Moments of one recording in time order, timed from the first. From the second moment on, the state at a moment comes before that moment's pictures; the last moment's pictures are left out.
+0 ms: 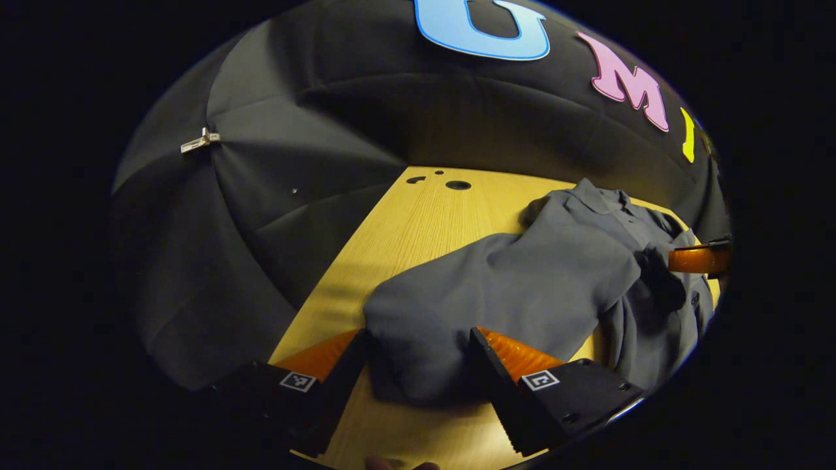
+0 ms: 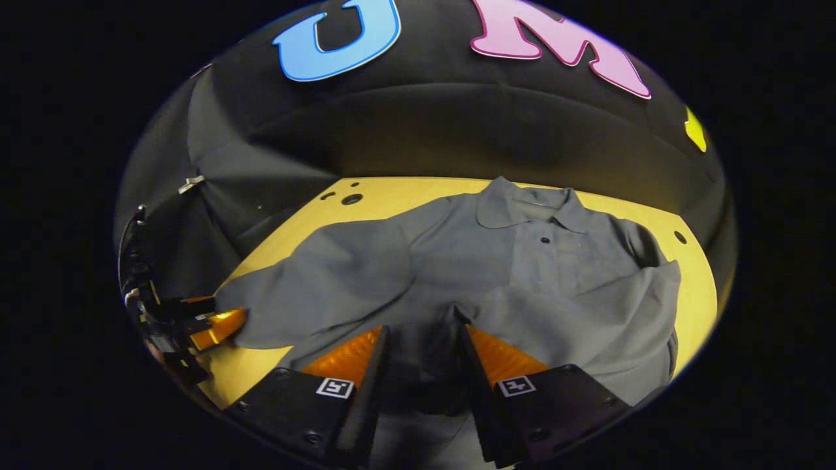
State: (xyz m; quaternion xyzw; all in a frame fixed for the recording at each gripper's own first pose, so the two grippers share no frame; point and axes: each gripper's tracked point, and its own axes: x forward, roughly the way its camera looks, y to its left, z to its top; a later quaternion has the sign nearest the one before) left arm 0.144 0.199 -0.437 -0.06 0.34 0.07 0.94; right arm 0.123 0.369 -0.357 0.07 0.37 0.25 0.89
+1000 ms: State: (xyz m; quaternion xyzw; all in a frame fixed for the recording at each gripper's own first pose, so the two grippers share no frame) left arm 0.144 0.190 -0.366 -0.05 0.30 0.07 0.95; right arm 0.092 0.180 -0.321 0.09 0.35 0.15 0.92
